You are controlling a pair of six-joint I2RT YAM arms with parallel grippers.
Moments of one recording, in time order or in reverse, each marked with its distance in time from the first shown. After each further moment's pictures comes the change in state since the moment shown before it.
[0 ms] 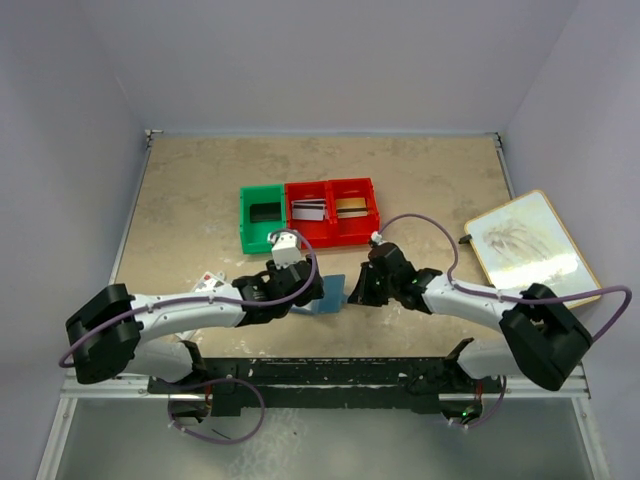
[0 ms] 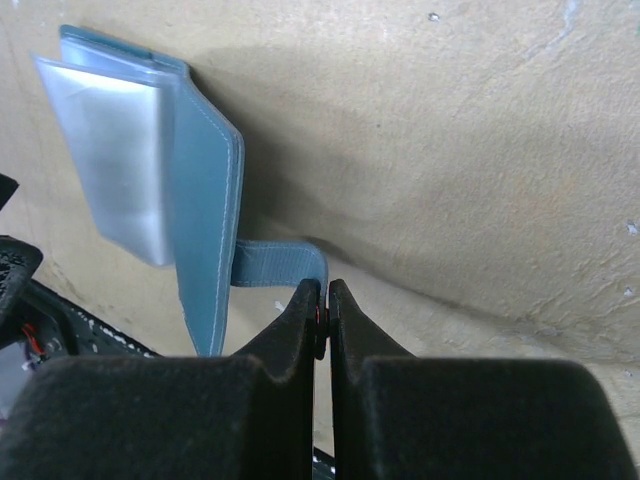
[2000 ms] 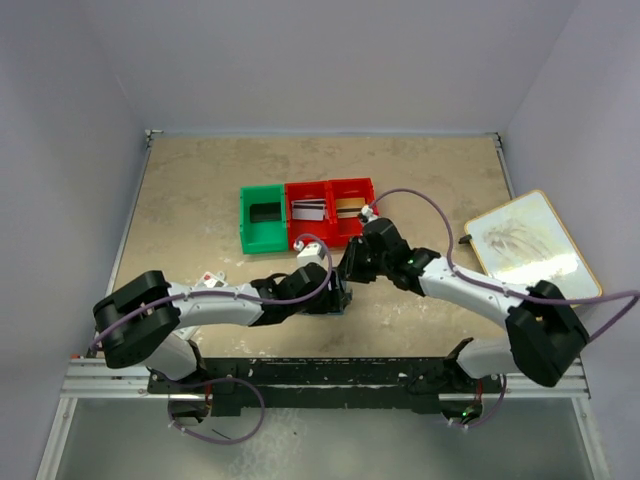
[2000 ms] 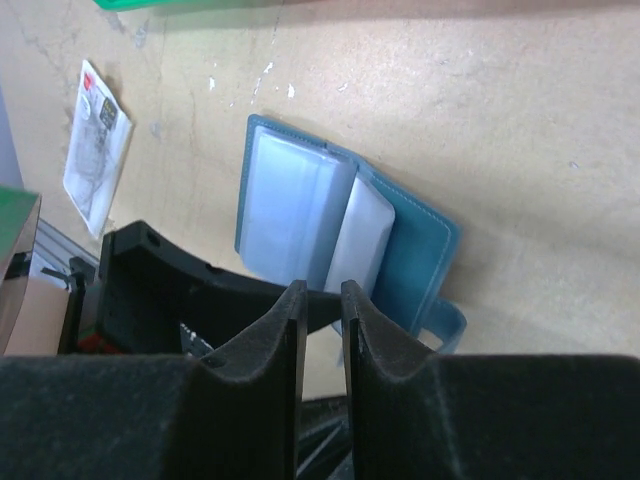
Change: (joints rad) left arm 0.001 0.175 -0.021 0.270 0.359 -0.008; right arm -0.005 -0.009 0.198 -0.065 -0.021 -0.006
